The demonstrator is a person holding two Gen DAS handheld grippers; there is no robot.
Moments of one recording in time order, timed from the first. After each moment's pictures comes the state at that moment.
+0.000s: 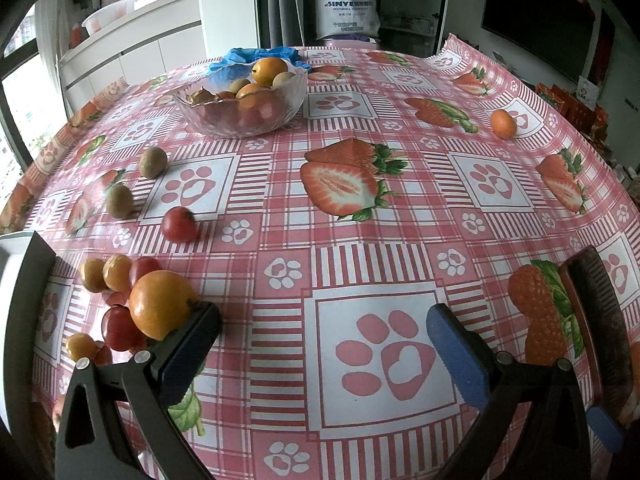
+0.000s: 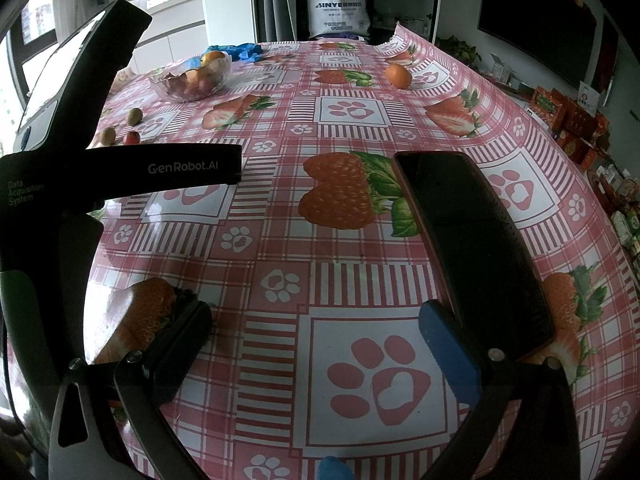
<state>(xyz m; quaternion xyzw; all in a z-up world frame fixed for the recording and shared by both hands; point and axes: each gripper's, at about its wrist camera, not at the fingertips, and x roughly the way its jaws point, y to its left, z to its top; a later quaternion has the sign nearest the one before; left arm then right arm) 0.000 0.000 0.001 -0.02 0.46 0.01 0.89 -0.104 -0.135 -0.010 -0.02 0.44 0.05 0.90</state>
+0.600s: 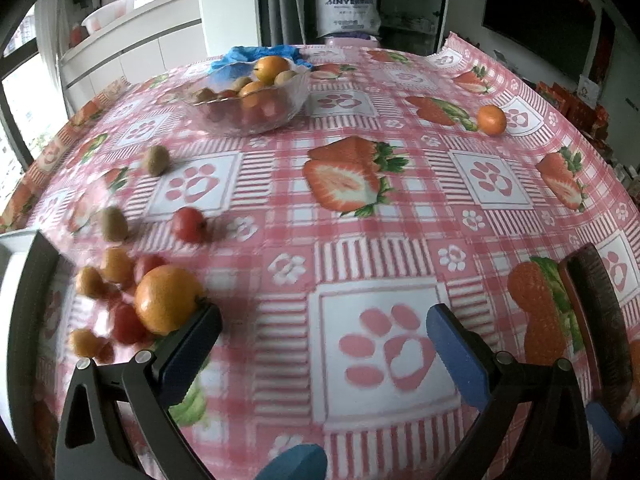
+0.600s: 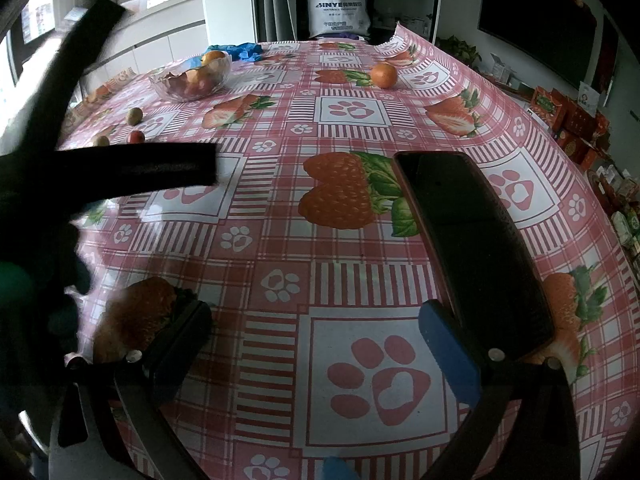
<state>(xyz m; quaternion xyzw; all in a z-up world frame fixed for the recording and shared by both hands) -0.011 0.005 0.008 -0.02 0.46 0.01 0.89 -0.104 -0.134 -0.010 -0.02 0.44 0.05 0.90</state>
